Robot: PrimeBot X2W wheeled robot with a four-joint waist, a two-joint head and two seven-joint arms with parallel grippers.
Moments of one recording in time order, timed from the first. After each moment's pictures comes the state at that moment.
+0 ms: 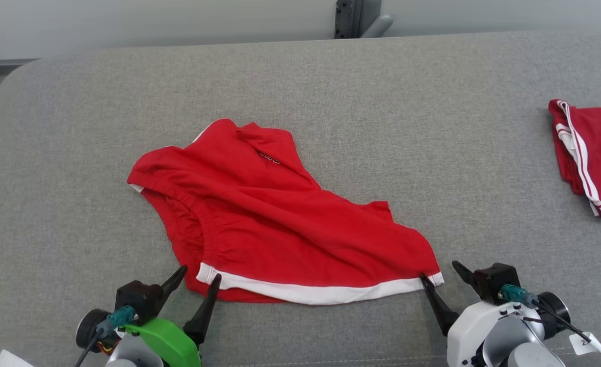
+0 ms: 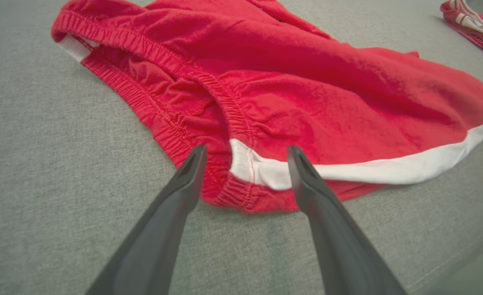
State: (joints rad) left arm -0.17 0.33 -0.51 0.40 -0.51 -0.13 -0.16; right arm -0.07 -0.18 0.24 0.30 0.18 0.13 0.02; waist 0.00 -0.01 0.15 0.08
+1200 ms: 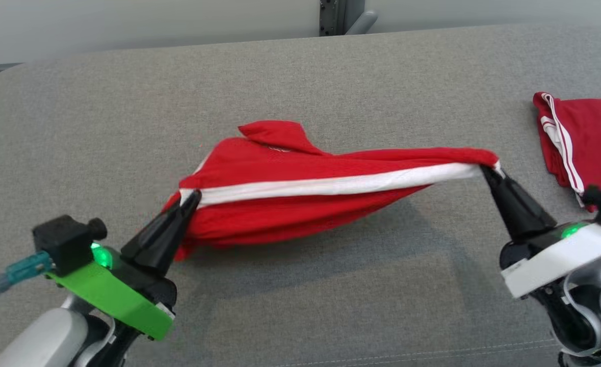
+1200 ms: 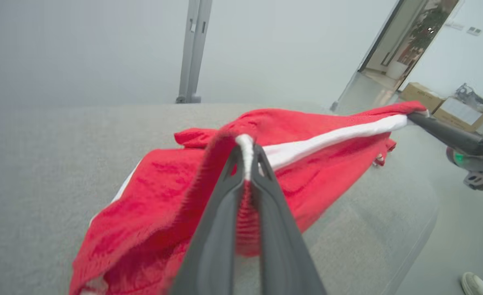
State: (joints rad) left arm -0.30 0.63 -0.64 -0.08 -0.95 -0.11 -0.15; right arm -0.10 -0.30 0.14 -0.19 0.66 0.13 0.11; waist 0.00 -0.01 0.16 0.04
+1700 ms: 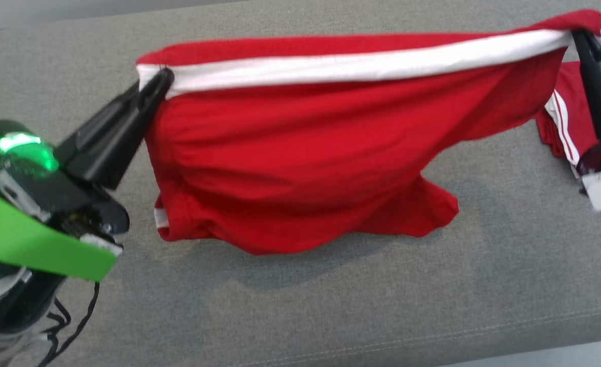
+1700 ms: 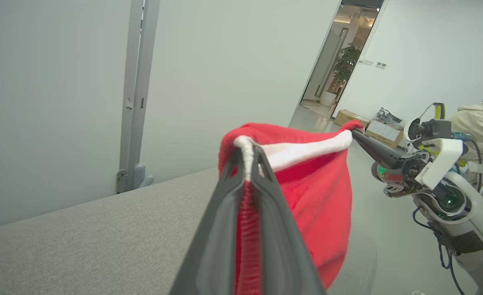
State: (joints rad) left arm -0.52 0.75 -0.46 -0.50 -1.19 -0.03 0.07; right arm -0.33 -0.28 -0.07 -0.42 0.81 0.13 0.24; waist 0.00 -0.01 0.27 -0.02
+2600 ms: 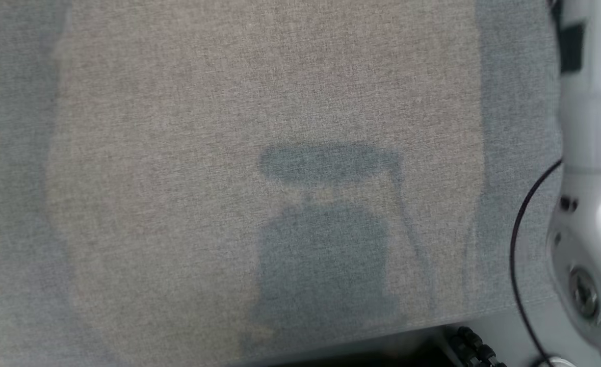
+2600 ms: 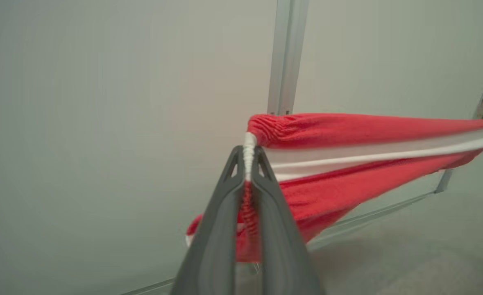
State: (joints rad) left arm -1.52 0.43 -0.58 0.66 -0.76 -0.13 -0.26; right arm -1.38 -0.04 -0.08 0.54 0.42 0.13 -0.21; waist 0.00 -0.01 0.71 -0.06
